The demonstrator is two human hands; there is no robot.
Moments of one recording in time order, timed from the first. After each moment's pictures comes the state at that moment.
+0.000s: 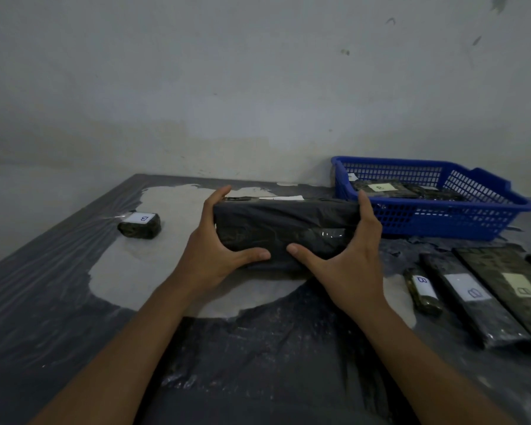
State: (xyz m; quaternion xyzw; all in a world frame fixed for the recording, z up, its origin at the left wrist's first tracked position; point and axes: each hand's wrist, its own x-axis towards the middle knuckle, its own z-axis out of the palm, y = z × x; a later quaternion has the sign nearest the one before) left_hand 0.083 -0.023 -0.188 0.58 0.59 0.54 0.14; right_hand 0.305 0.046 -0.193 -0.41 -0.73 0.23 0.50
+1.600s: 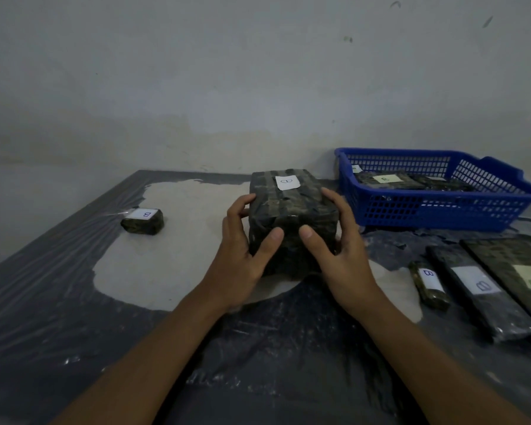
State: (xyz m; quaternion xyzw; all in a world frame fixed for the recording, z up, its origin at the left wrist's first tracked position) left_hand 0.119 -0.017 -0.206 0.59 0.53 0.58 0.18; right_hand 0.295 0.045 -0.198 -0.21 -0.70 0.45 0.52
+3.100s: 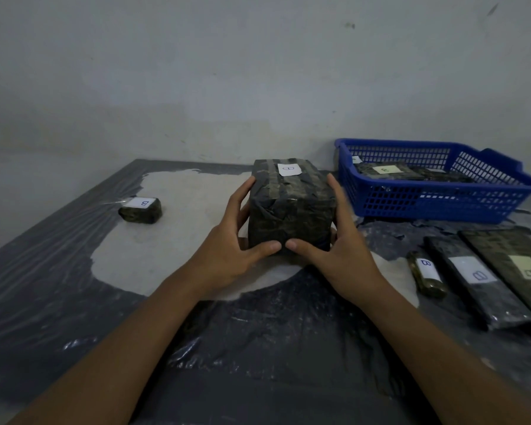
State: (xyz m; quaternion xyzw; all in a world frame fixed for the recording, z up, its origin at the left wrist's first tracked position) left_hand 0.102 -0.024 -0.199 0.62 0.51 0.53 0.26; right_hand 0.303 0.056 -0.202 -0.25 -0.77 0.40 0.43
